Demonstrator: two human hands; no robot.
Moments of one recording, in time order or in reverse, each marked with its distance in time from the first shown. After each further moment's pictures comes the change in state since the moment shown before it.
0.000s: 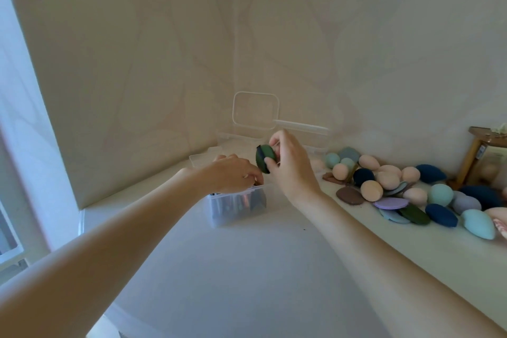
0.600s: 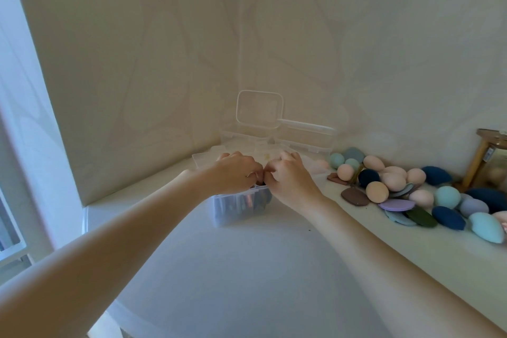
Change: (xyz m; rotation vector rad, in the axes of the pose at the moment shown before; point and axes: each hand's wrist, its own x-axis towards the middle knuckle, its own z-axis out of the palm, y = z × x) left_hand -0.003 0.000 0.002 -0.006 0.089 -0.014; right_hand -0.005 0.010 0.013 -0.230 -0.286 -0.010
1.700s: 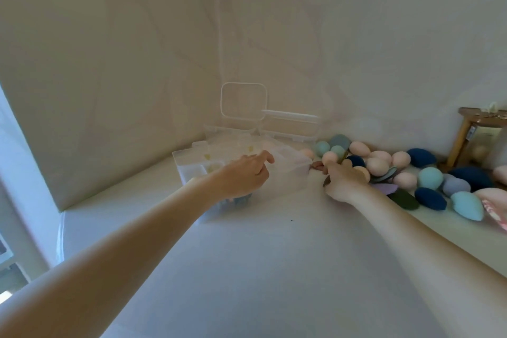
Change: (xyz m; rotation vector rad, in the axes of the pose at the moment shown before) left_hand 0.021 0.040 0.022 -0.301 0.015 -0.007; right_hand -0.025 0.108 -0.034 -0.308 -0.240 0.560
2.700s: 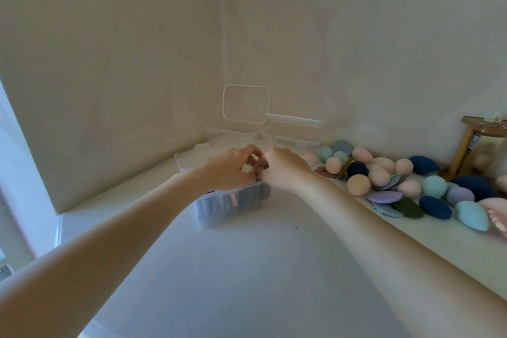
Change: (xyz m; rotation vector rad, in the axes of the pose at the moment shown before) left_hand -0.007 -0.022 -0.025 -0.037 0.049 -0.003; right_hand -0.024 -0.108 -0.026 0.207 -0.032 -0.418
